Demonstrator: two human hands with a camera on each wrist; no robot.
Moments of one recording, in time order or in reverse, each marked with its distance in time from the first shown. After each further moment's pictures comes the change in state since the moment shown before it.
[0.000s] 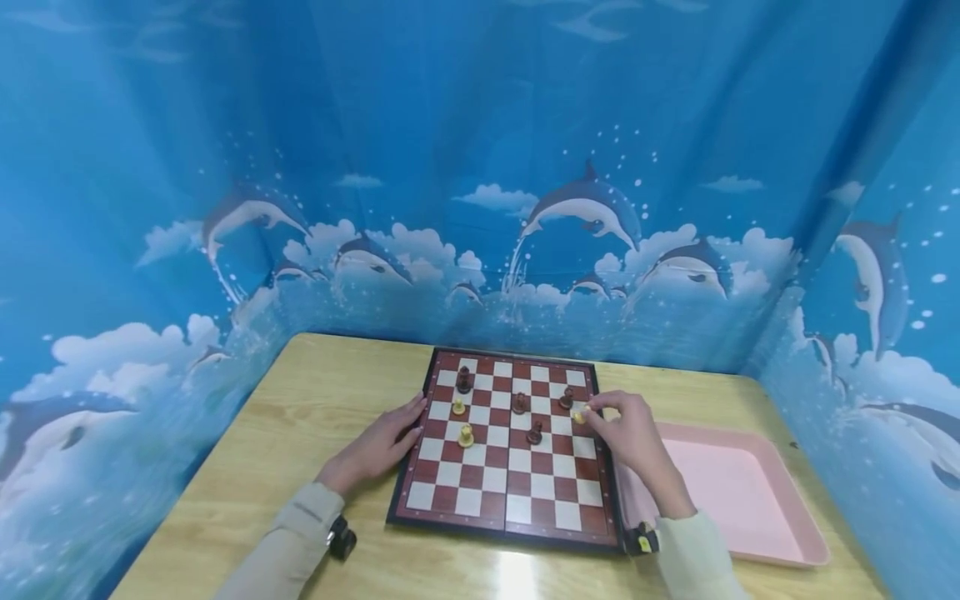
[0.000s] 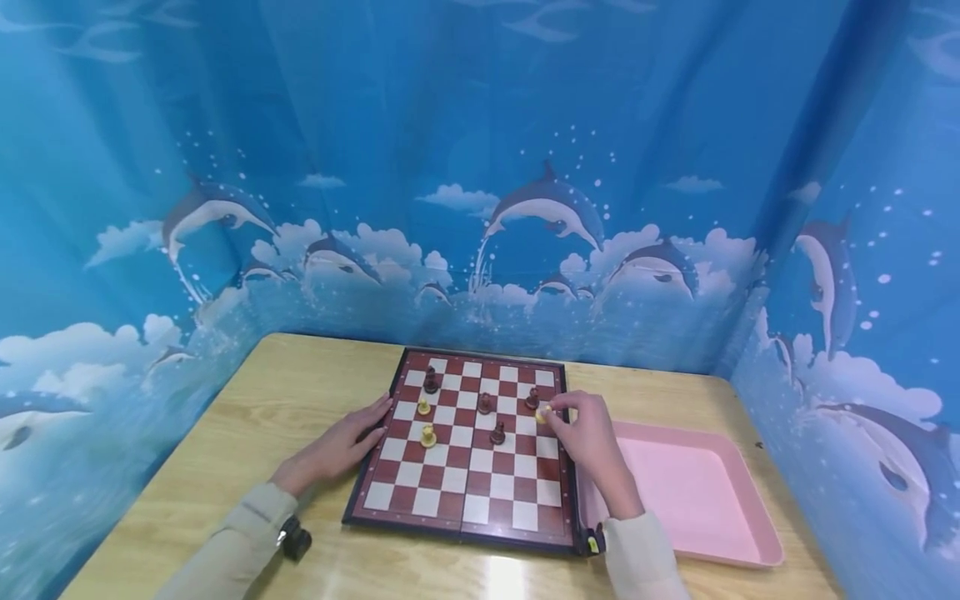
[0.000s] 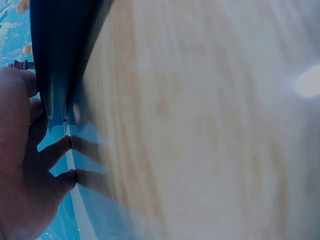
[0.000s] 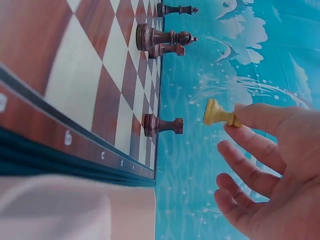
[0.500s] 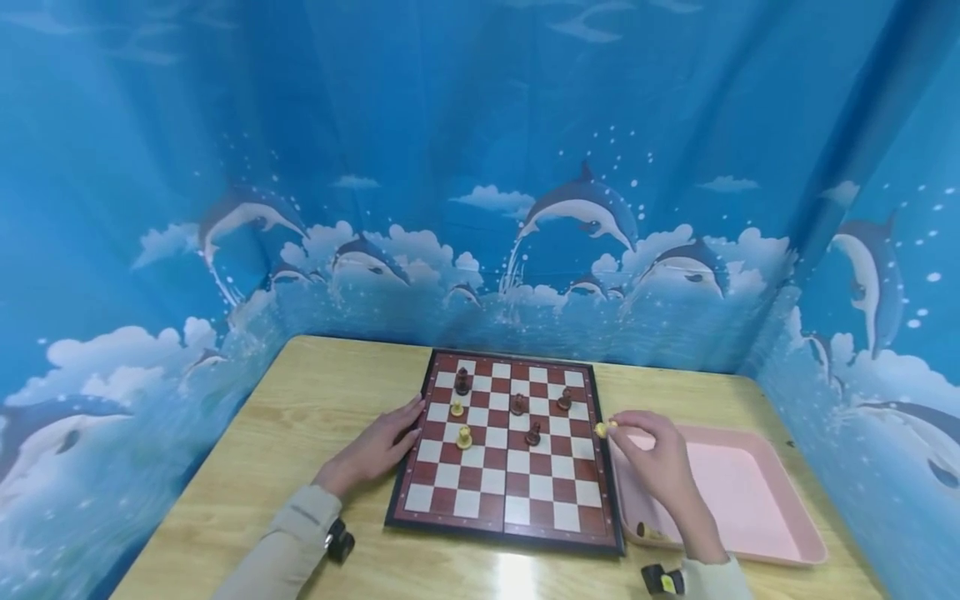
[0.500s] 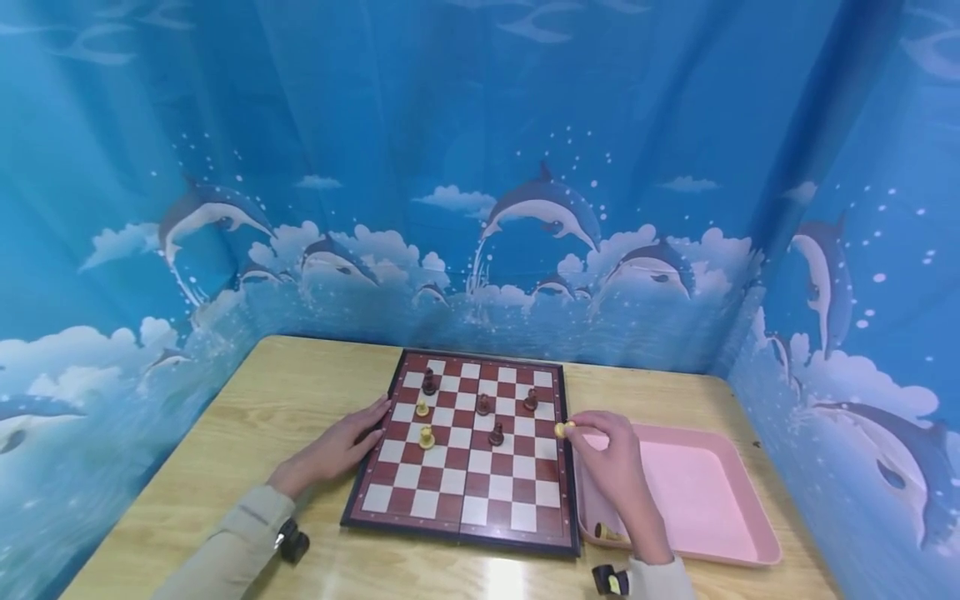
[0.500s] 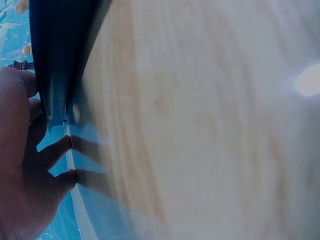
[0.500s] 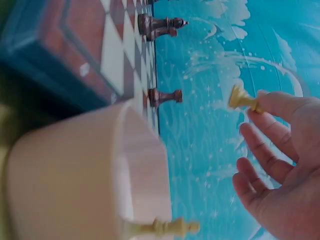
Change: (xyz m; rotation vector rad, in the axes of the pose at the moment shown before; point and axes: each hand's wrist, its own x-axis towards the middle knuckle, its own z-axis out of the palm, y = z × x) left_hand 0.001 0.001 0.000 0.002 0.010 0.002; right_hand -0.044 0.023 -0.013 0.082 0.214 -0.107
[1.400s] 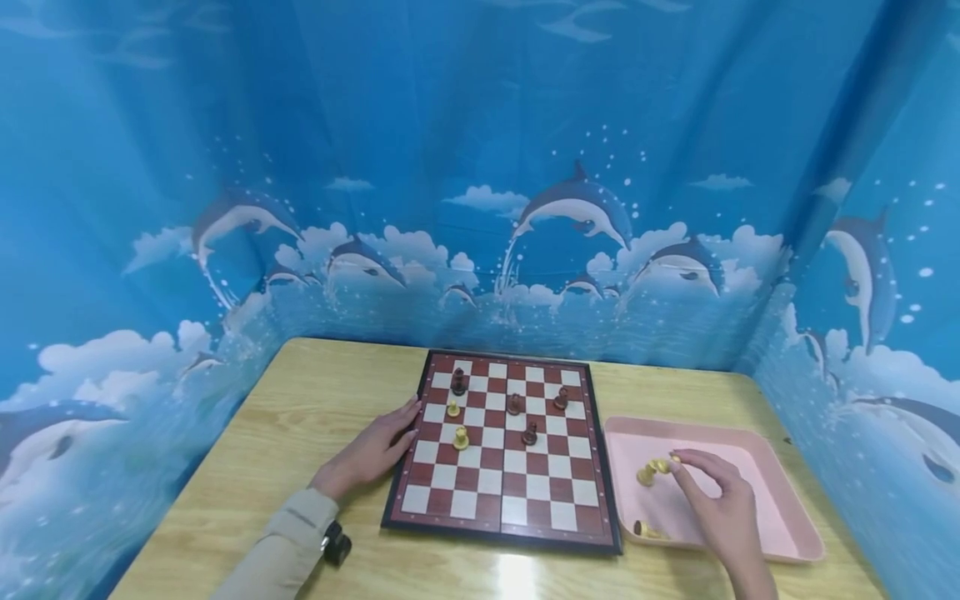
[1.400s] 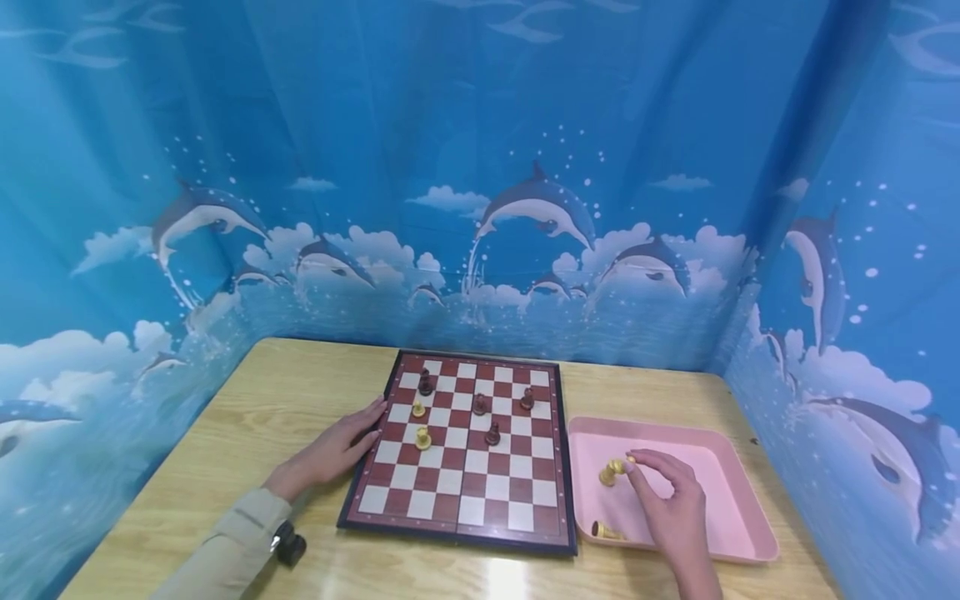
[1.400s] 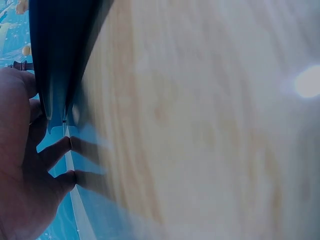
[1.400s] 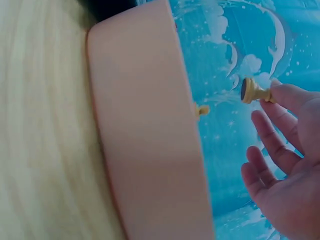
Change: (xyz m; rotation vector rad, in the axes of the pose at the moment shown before) left_hand -0.002 0.000 0.001 0.003 0.002 -0.005; right_hand -0.057 0.038 -0.039 0.038 0.326 0.076
